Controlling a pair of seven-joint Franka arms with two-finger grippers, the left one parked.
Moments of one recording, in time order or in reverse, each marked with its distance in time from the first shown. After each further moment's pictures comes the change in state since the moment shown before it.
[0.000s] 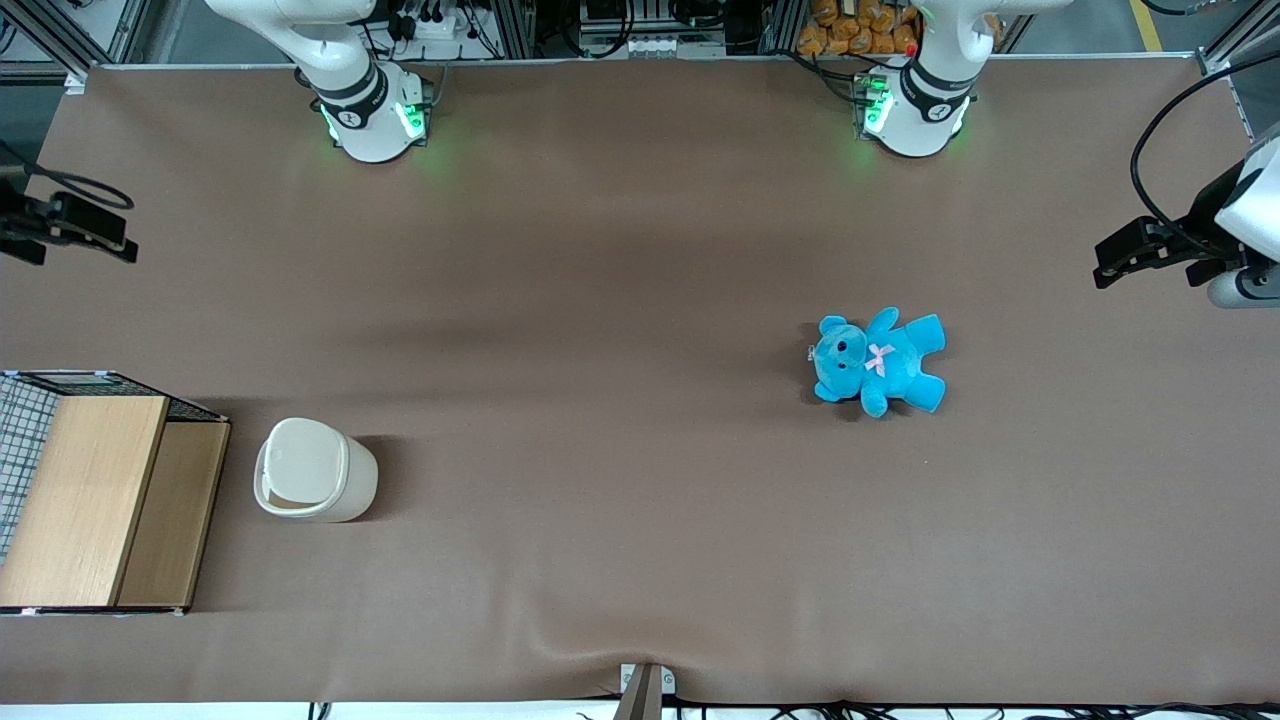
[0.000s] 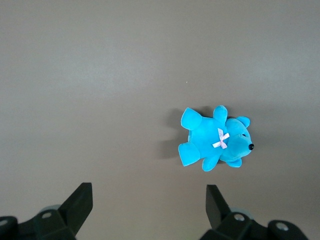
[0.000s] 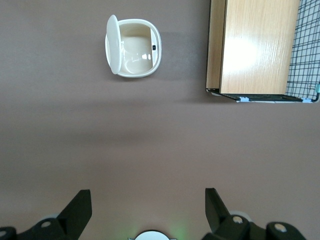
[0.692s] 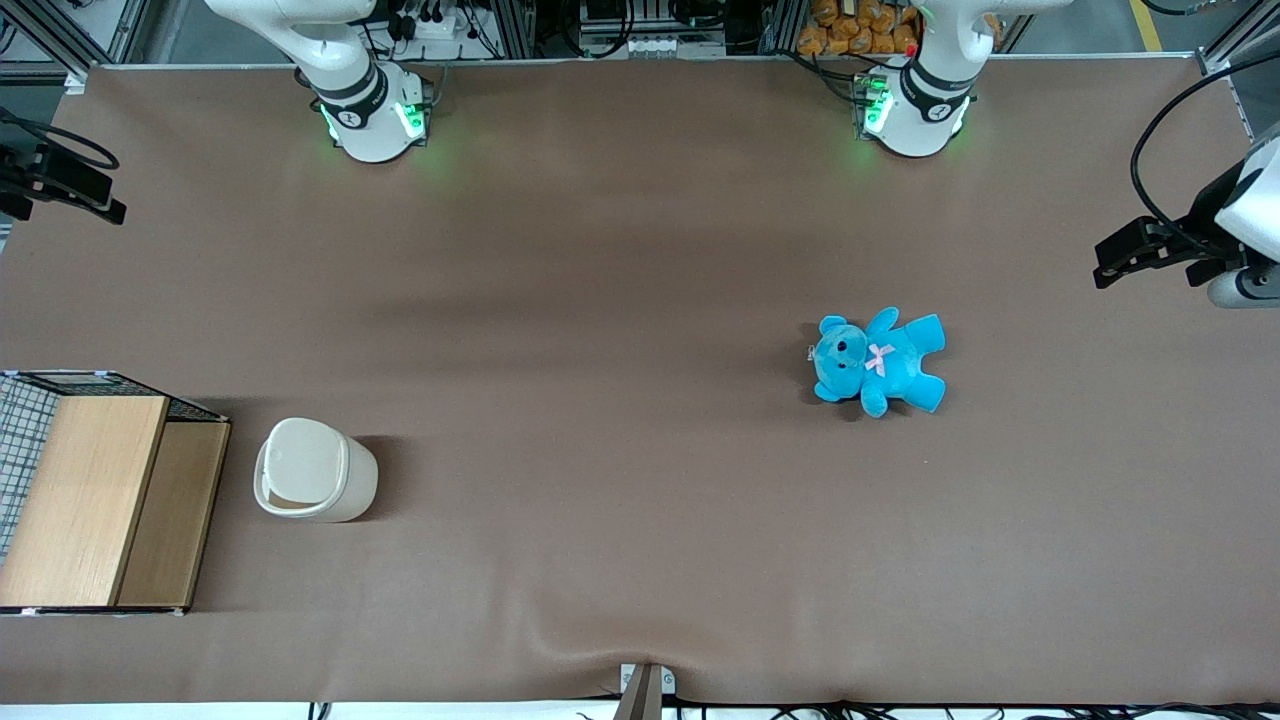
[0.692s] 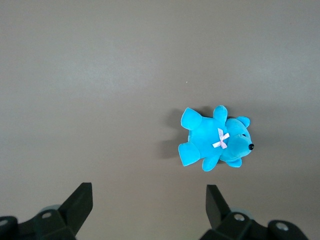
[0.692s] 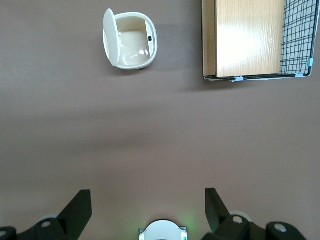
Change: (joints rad) arm 0.009 -0.043 -0.004 -0.003 0.003 -0.042 0.077
